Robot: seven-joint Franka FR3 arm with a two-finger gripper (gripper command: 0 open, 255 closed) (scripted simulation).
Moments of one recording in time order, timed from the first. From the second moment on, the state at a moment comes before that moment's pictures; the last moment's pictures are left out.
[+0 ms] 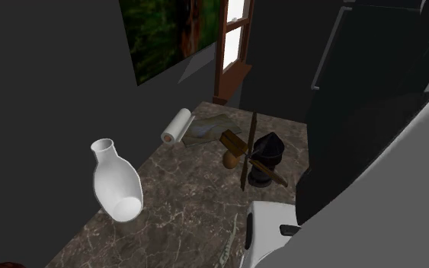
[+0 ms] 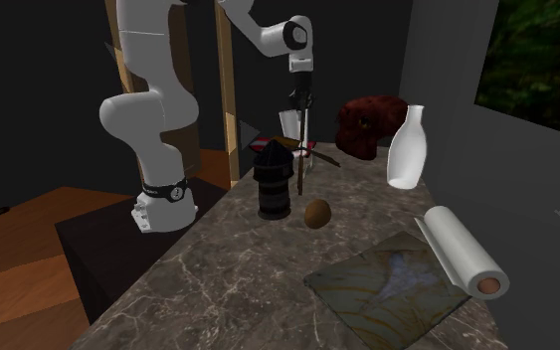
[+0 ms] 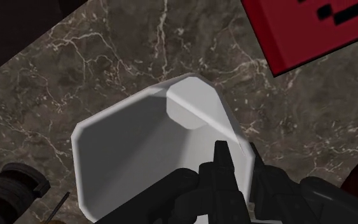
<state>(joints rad) 0.02 0.11 1.43 -2.06 -0.29 1.96 1.68</state>
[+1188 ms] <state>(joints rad) 0.12 0.20 1.34 -2.09 -0.39 2.01 1.76</state>
